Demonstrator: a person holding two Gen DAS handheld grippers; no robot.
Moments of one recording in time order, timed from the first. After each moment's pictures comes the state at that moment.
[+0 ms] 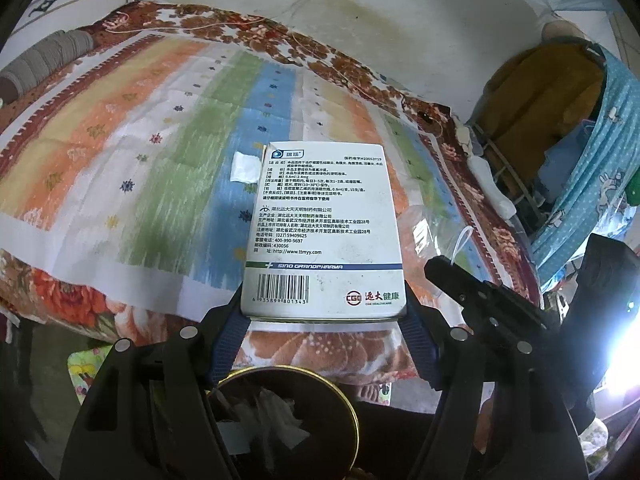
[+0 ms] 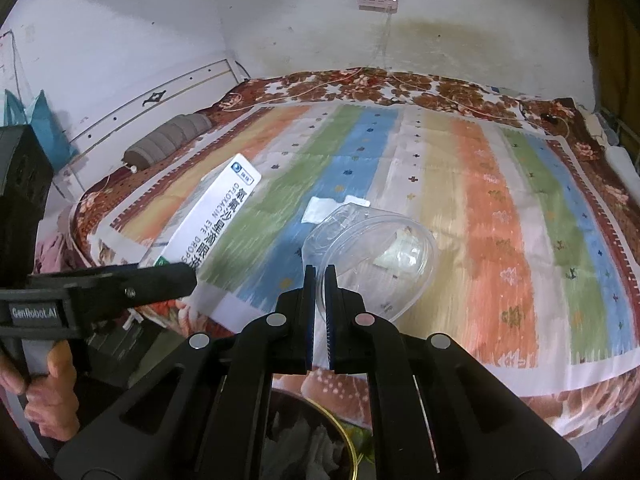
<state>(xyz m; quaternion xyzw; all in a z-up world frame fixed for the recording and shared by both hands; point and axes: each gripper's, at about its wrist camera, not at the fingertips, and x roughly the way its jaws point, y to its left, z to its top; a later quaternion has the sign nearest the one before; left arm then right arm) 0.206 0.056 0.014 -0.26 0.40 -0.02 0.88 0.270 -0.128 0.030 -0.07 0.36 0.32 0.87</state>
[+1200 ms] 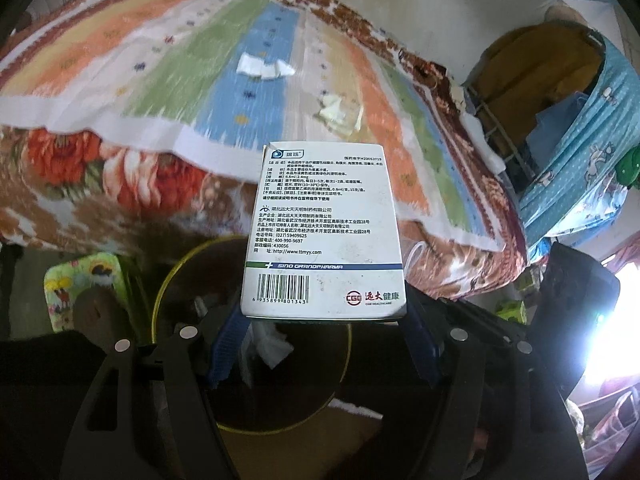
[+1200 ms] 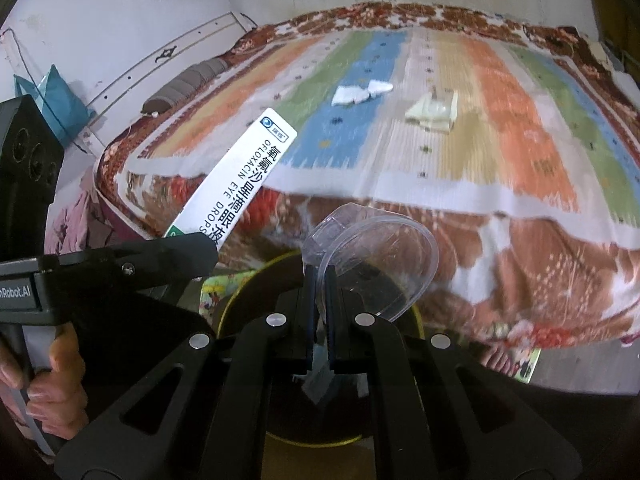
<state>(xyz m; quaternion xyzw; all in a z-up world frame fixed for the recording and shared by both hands) 0.109 0.015 -0.054 -0.29 0.46 -0.05 0.84 0.161 -0.163 -0.054 -0.04 0.47 0.33 0.82</state>
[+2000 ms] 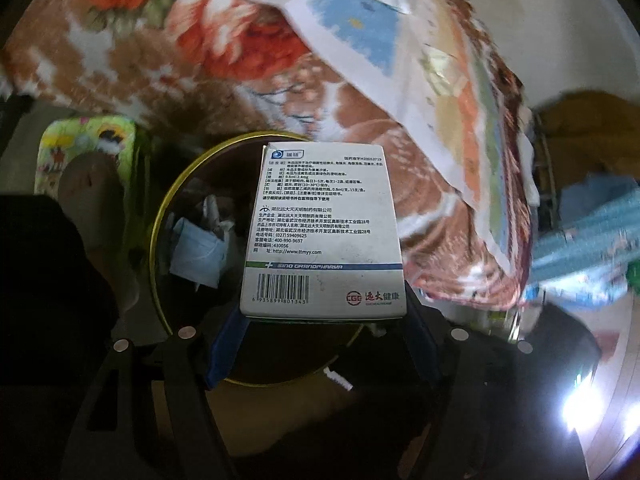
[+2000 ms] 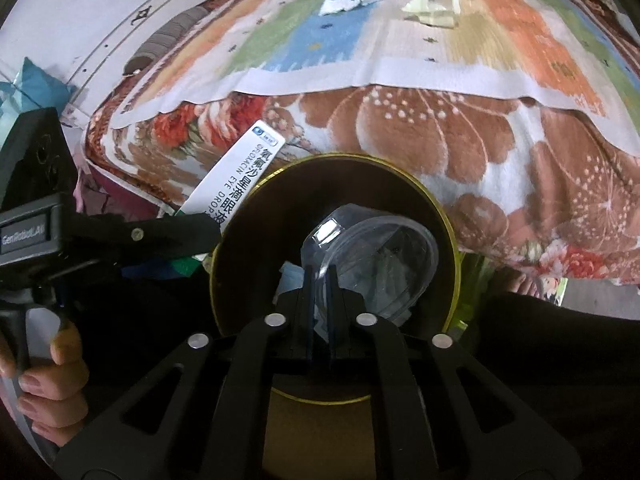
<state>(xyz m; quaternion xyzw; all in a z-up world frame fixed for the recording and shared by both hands) 0.094 0.039 -0.139 -0.45 0.55 0.02 0.70 0.152 -0.156 -0.115 -0.04 0.57 0.31 0.76</state>
